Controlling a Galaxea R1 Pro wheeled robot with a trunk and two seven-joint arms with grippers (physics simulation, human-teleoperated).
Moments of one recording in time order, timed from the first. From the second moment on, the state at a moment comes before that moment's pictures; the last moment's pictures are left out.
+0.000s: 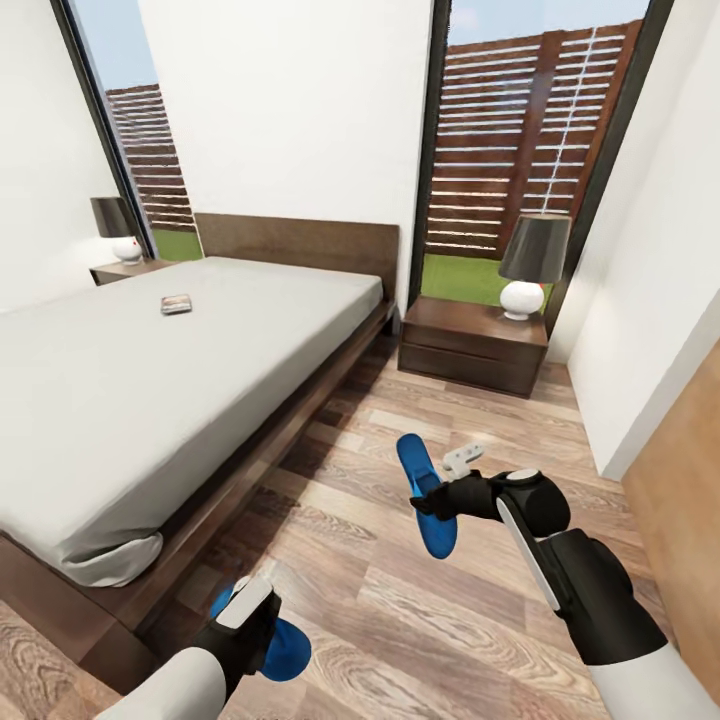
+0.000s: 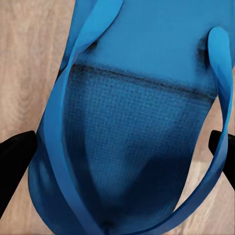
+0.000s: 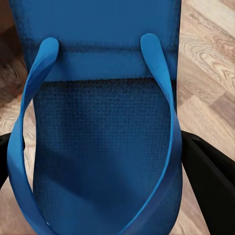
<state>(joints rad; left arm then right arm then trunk) -0.63 -0.14 -0.02 -0.38 1.32 -0.14 0.68 -0.57 -0.13 0.26 -1.52 0.02 1.04 0.40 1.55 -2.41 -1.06</state>
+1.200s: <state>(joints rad) -0.64 -0.14 -0.09 -0.38 1.20 -0.10 0.61 -0.79 0.07 0.27 -0.98 0.03 0.96 0.34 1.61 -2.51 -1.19</state>
